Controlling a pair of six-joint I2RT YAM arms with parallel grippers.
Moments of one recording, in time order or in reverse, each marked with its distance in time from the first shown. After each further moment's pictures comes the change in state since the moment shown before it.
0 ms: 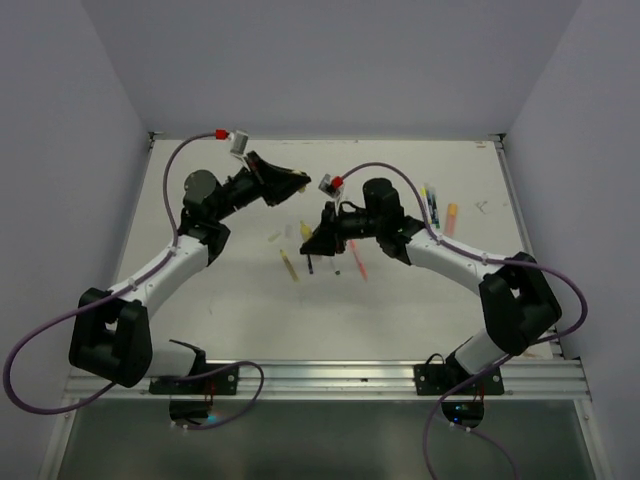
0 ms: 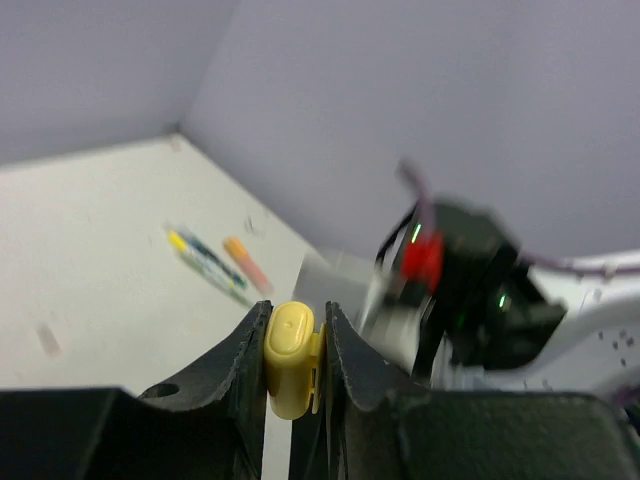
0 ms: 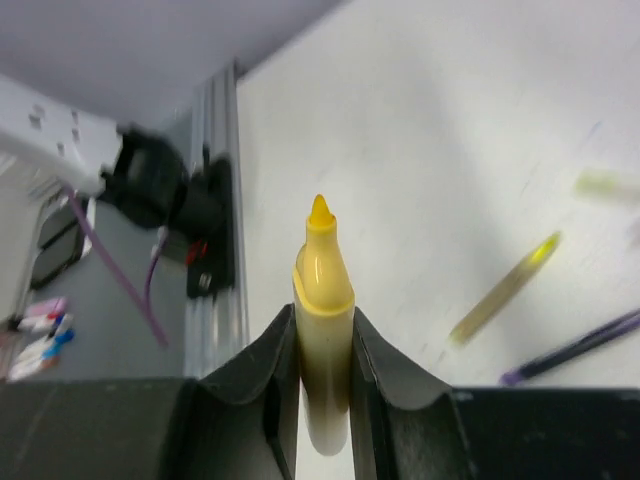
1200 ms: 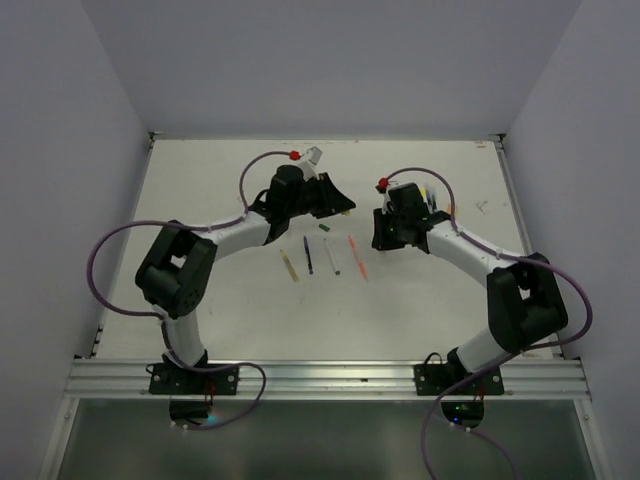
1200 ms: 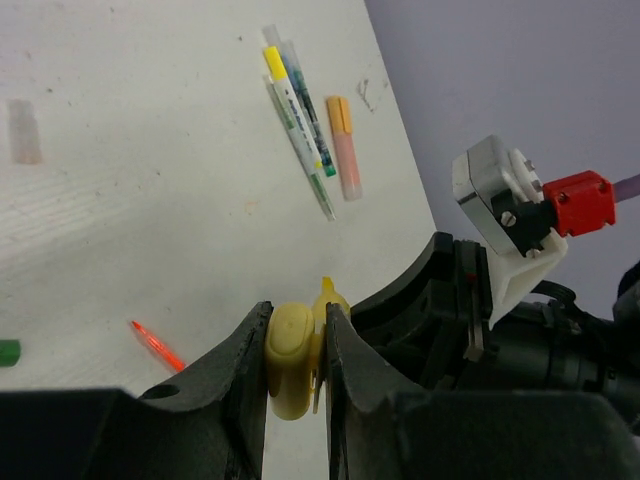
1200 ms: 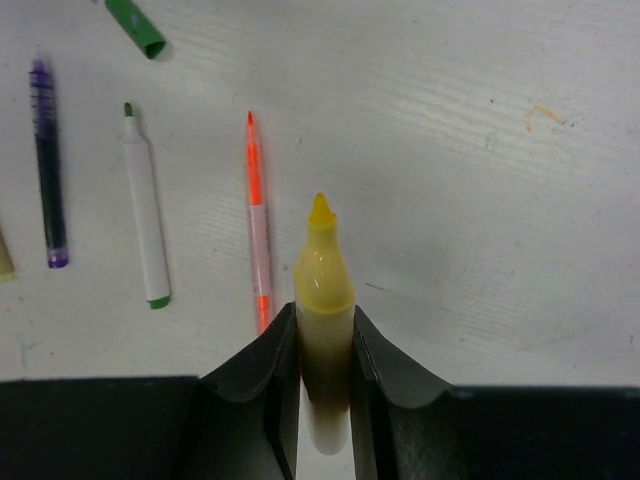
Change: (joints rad) left arm -0.207 0.468 0.298 -0.311 -0.334 -0.063; right arm -0.198 -0.023 -0.057 -0.586 0.762 -0.045
